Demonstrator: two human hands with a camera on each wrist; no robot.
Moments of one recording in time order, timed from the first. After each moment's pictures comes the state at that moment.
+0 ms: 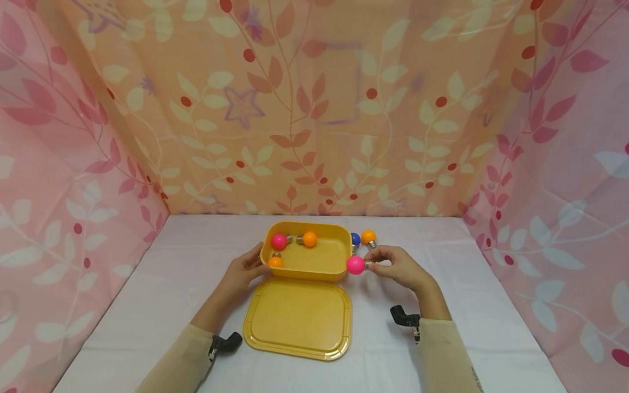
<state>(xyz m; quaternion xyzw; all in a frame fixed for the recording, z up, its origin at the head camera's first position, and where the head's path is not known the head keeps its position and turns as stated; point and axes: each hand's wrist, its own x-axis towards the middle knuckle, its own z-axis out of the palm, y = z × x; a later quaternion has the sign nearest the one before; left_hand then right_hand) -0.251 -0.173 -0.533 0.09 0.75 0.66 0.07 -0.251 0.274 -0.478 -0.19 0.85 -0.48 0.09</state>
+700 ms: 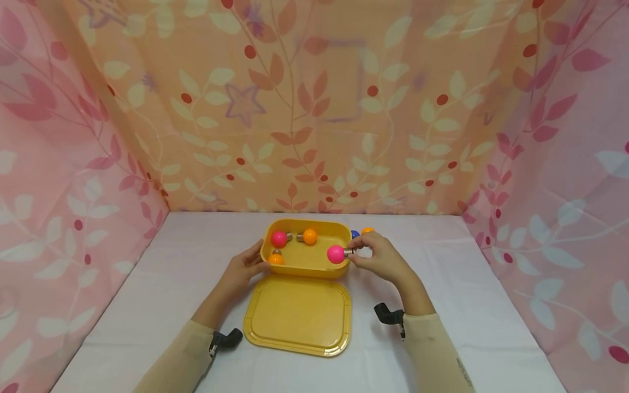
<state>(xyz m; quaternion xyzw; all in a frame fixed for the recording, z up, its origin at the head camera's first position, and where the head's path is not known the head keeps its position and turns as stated) -0.254 -0.175 -0.534 0.10 0.75 0.65 0.07 -0.248 0.228 -0.450 -0.25 0.87 -0.42 -0.03</state>
